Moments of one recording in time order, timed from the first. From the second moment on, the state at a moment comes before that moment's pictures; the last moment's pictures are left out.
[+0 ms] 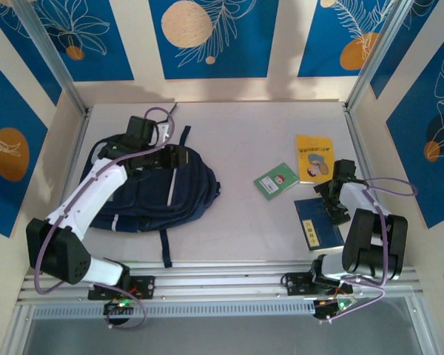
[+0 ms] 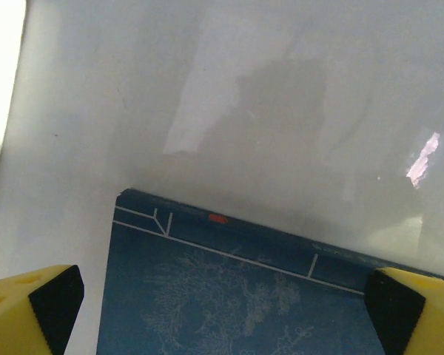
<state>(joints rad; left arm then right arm) -0.35 1.40 1.26 -0.71 0.25 -0.31 -0.23 1.38 0.70 -0.62 0.07 0.98</state>
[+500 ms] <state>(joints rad) -0.43 1.43 1.25 -0.64 0.33 -0.35 0.12 1.42 0.73 -0.48 -0.27 0.93</state>
